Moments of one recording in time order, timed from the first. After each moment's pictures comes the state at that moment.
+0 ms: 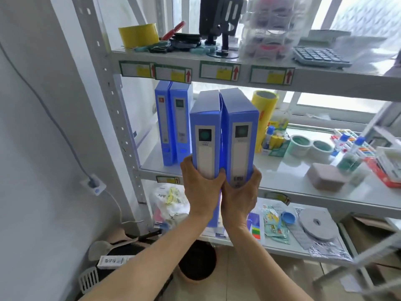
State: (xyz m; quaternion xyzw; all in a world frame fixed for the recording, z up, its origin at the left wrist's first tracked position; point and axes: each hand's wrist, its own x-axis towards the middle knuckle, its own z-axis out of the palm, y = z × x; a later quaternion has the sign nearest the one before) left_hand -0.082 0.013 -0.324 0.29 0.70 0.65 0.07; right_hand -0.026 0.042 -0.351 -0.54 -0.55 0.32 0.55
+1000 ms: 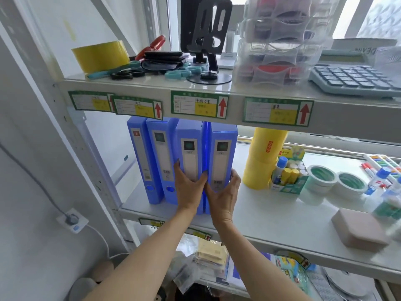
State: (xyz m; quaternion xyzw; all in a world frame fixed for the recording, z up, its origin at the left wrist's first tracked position) left_hand -0.178 0.195 -0.359 0.25 0.67 0.69 0.12; right_hand -0.119 0.241 -0.409 -0.42 -0.62 0.40 0.54
